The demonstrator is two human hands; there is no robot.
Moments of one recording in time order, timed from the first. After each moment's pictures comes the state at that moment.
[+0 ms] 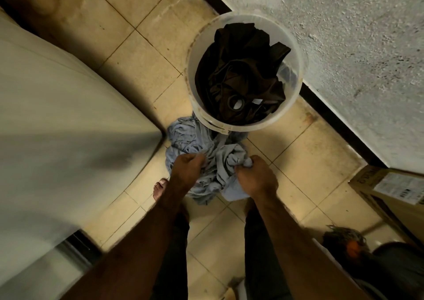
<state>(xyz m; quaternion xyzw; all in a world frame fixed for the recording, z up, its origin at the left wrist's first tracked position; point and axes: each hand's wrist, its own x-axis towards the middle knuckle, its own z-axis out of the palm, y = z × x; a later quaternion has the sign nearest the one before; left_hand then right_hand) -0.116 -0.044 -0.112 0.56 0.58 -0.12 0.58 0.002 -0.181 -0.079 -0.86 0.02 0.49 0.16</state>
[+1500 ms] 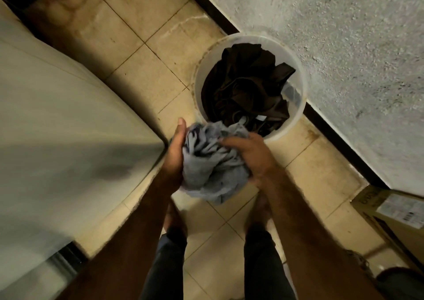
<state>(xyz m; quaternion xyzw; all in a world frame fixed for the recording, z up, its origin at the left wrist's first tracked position) -0.068 0.006 -0.050 0.18 0.37 0.02 0.91 0.050 -0.106 -0.051 -0.60 0.05 0.58 0.54</state>
